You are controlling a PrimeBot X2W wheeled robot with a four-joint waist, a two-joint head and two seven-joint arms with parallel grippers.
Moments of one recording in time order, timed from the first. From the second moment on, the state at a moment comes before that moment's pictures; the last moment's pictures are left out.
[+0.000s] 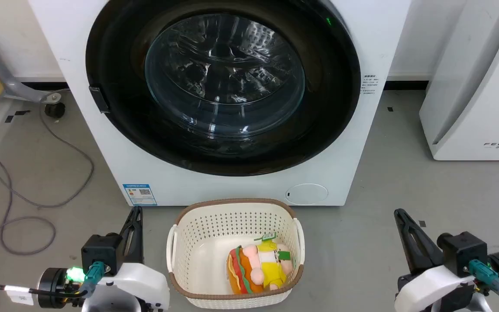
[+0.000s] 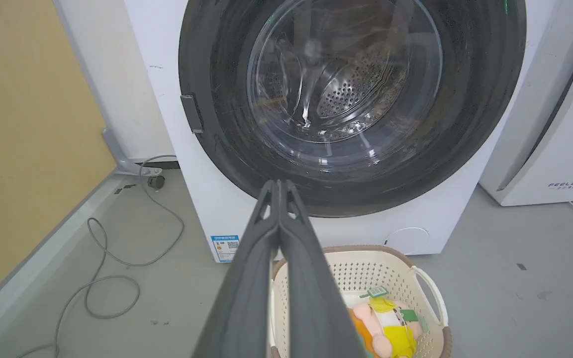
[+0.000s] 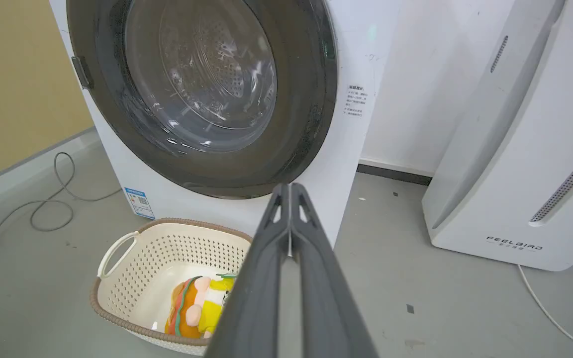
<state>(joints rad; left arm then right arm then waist) -0.02 0.05 0.00 0.00 0.00 0.00 0.00 -0.01 -0.05 0.00 0.00 0.00 0.13 0.00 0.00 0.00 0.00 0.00</state>
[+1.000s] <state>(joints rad) -0.02 0.05 -0.02 0.02 -0.01 0.01 -0.01 -0.01 -0.05 0.00 0.02 0.00 0.13 -0.01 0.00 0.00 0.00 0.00</state>
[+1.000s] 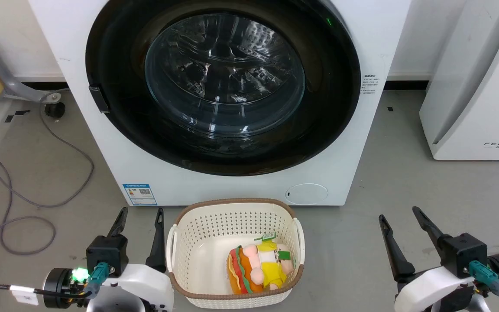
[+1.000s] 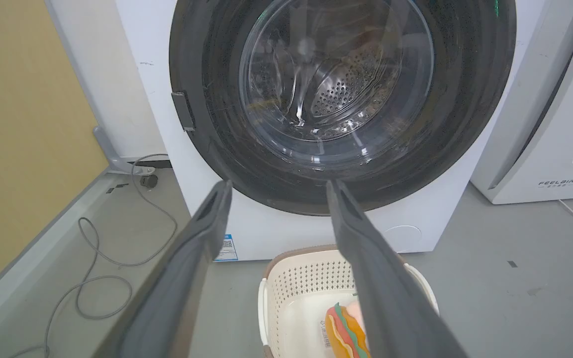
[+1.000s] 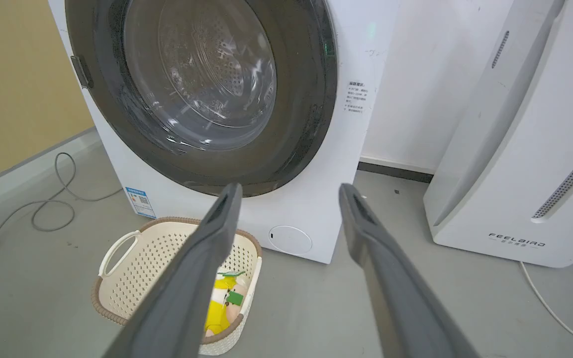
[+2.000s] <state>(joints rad) -0.02 0.05 -0.08 0.06 -0.07 0.02 -0.07 -0.06 -0.06 -0.05 0.08 0.39 0.13 -0.05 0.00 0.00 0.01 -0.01</state>
